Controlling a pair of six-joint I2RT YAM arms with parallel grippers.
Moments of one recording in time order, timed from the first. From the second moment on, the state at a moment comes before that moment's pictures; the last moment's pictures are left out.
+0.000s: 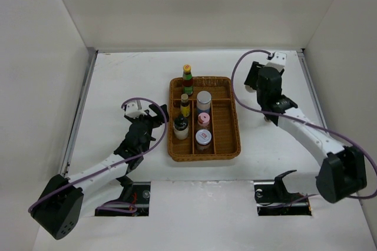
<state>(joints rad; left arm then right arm) -0.60 0.93 0.22 0.62 -0.54 -0.57 0.32 1.33 0.95 0.05 0.55 0.30</state>
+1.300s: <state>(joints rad) -0.58 0.91 0.22 0.62 -0.54 -0.57 0.69 1.27 0.71 0.25 0.54 0.39</state>
